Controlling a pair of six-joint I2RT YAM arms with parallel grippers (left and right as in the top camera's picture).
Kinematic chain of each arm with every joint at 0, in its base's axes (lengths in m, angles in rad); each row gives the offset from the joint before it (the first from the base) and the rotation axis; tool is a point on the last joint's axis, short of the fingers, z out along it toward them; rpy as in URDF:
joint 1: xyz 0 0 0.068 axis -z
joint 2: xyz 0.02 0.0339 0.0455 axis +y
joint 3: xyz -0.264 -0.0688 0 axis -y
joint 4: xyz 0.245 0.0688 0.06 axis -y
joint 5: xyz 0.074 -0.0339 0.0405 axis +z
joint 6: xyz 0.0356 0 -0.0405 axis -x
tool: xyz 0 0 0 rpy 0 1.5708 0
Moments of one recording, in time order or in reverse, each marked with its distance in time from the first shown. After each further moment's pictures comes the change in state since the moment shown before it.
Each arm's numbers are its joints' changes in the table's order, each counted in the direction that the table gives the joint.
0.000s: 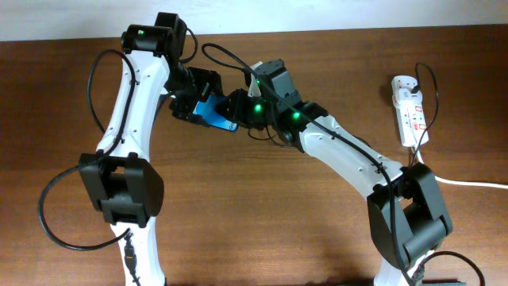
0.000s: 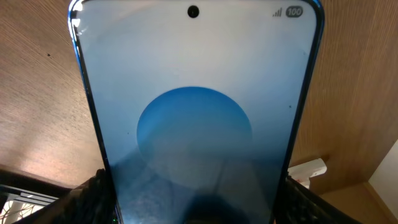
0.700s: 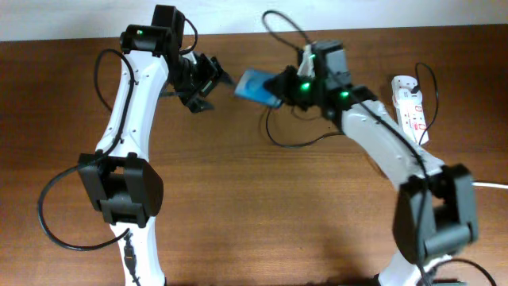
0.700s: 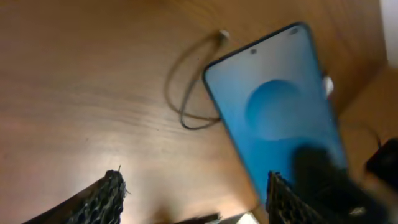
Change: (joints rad) left arm -0.006 0.000 -0.002 0.159 -0.150 -0.553; right arm 0.265 -0.069 -0.002 -0.083 0.048 0.053
